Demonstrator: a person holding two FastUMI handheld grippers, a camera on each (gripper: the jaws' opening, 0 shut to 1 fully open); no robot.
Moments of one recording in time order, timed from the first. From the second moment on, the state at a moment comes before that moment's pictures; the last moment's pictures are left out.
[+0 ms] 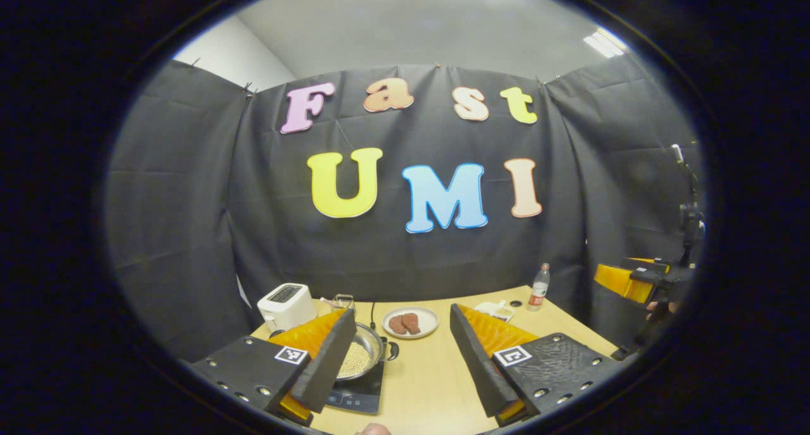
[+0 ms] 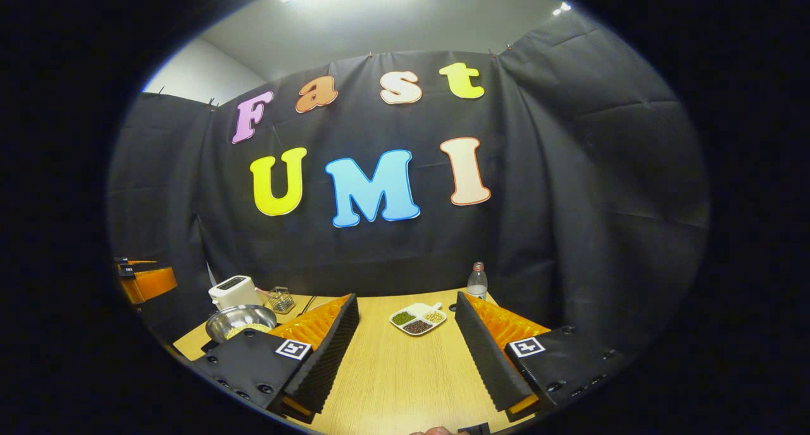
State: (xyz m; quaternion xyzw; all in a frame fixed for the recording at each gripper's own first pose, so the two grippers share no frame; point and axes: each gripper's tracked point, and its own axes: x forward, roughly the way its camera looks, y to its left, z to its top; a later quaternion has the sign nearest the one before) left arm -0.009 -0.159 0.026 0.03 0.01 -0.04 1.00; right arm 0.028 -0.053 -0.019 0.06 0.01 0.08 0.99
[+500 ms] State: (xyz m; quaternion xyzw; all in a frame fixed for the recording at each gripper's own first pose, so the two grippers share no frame) left arm -0.077 -0.142 0.005 0.01 -0.01 -0.04 1.00; right arm -0.026 -0.046 -0.053 0.05 0.04 0.06 1.00
